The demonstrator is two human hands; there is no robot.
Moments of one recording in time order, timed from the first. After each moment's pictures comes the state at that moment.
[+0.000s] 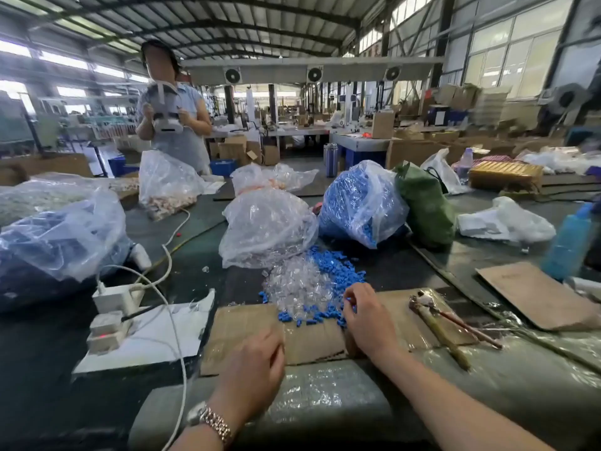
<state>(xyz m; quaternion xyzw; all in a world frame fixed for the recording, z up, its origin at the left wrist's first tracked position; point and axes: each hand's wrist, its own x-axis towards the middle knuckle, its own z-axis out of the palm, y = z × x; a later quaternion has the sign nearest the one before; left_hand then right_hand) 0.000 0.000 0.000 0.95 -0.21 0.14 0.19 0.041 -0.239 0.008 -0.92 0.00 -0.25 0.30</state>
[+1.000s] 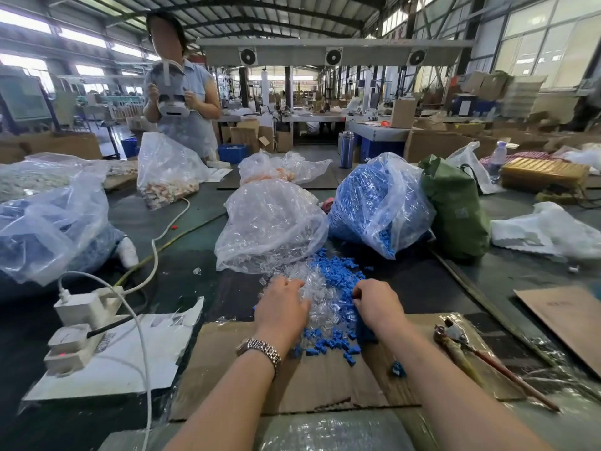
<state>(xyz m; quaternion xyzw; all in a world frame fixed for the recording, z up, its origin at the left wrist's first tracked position) 0.152 -0.074 0.026 0.96 -0.10 0.11 0.24 0.156 -0.266 0.031 -0.98 0.09 -0.05 0.18</state>
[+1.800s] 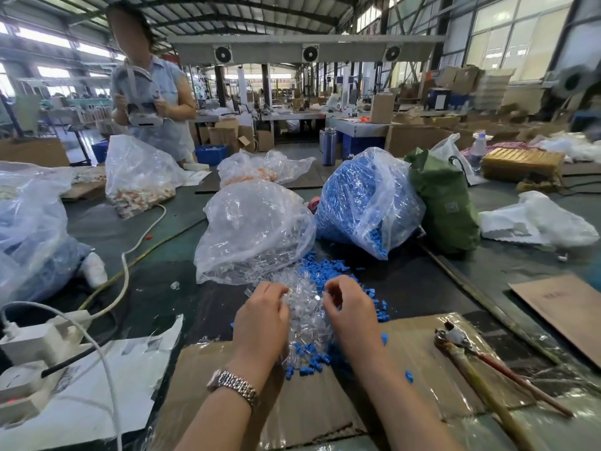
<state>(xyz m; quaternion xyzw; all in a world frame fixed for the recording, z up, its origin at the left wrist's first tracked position) 0.158 -0.064 0.023 0.92 -0.13 0.22 0.30 0.141 -0.223 0.015 -0.88 0.01 -0.27 0.40</state>
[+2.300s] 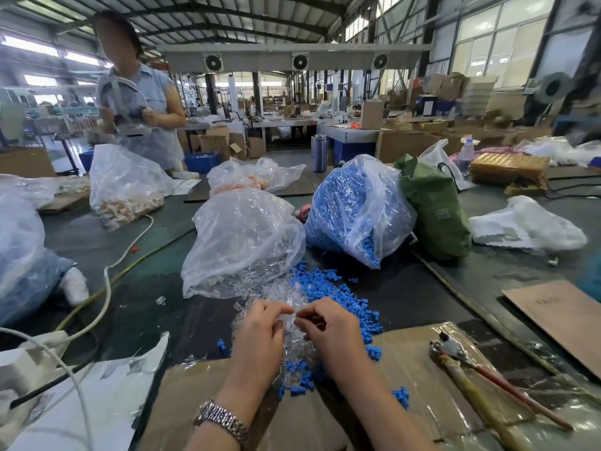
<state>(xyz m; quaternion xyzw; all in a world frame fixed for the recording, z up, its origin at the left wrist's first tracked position) 0.153 -0.070 0.019 0.88 -0.17 0.19 0.40 0.141 -0.215 0.009 -0.86 -0.03 -0.20 0.46</state>
